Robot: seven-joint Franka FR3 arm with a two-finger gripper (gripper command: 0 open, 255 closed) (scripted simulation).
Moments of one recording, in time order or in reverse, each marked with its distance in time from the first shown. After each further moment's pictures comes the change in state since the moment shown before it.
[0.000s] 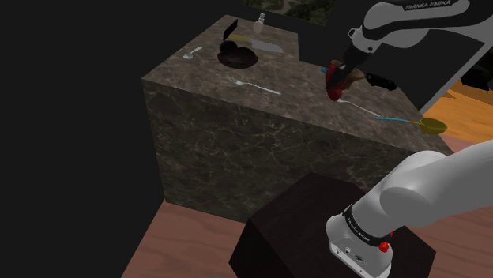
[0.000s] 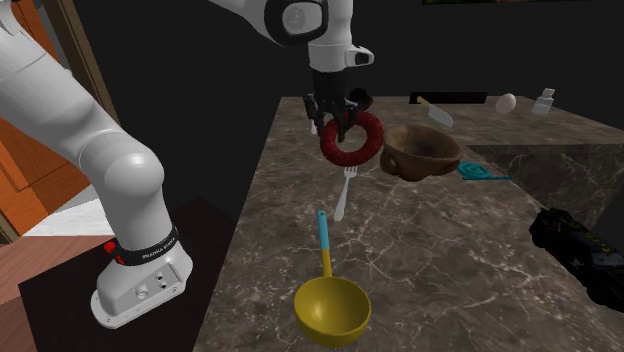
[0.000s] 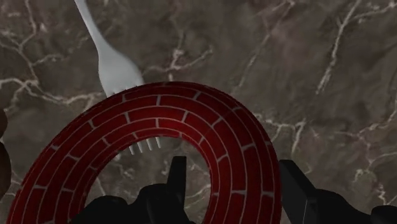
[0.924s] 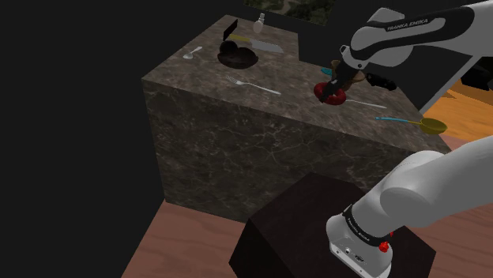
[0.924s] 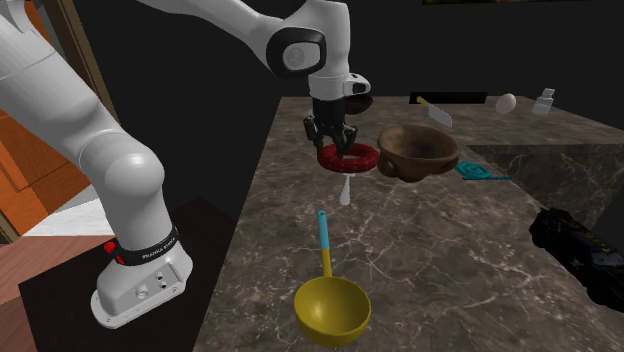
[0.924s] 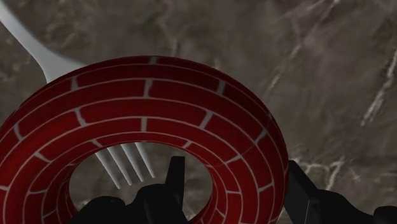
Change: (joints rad) arm 0.007 0.054 -0.031 -0.107 0.013 0.157 -0.025
